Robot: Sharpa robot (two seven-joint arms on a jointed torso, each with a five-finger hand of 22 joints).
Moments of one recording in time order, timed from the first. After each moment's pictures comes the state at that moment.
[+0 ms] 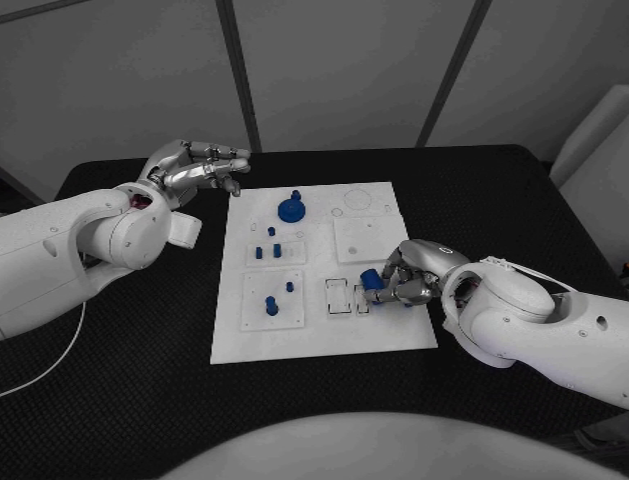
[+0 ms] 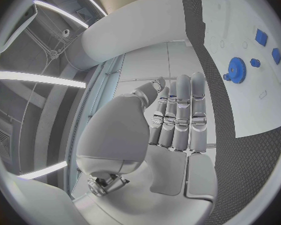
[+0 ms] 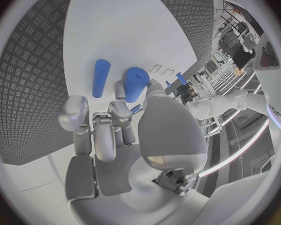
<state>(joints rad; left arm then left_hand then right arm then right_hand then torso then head) 1.11 -0.90 0.10 1.42 -0.21 -0.20 0.27 1.34 -0.11 0.44 -0.10 0.13 1.08 0.16 0.07 0.07 1.13 0.10 0.27 0.07 1.13 0.02 0.93 0.36 0.20 1.07 0.12 0.52 0.93 0.89 -0.94 0.07 1.81 -1.58 -0.30 -0.55 1.26 -0.10 -0.16 0.29 0.44 1.04 0.08 0.32 0.28 1.31 0.01 1.22 1.12 1.47 -0.05 1.55 1.31 0.12 1.31 0.06 1.28 0.99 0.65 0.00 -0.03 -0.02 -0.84</state>
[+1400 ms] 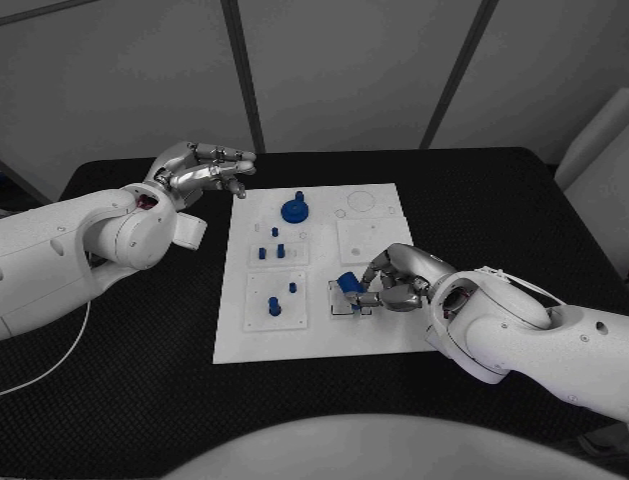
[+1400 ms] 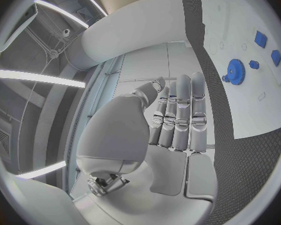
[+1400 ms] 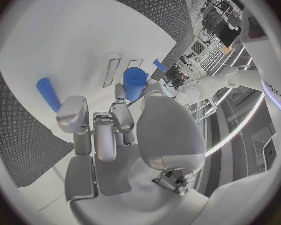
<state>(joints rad) 1.11 -0.90 0.10 1.42 -0.21 -0.20 0.26 1.34 -0.11 0.44 -0.09 0.13 1.08 0.16 0.07 0.07 1.13 0.10 0.27 0.07 1.13 0.02 0.93 0.36 0.20 1.07 0.12 0.52 0.93 0.89 -0.91 0.07 1.88 -1.42 -0.41 -0.52 1.25 -0.06 -0.18 0.29 0.58 1.05 0.07 0.37 0.33 1.37 -0.01 1.26 1.20 1.47 -0.06 1.55 1.31 0.11 1.32 0.05 1.29 1.02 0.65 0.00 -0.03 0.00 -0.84</state>
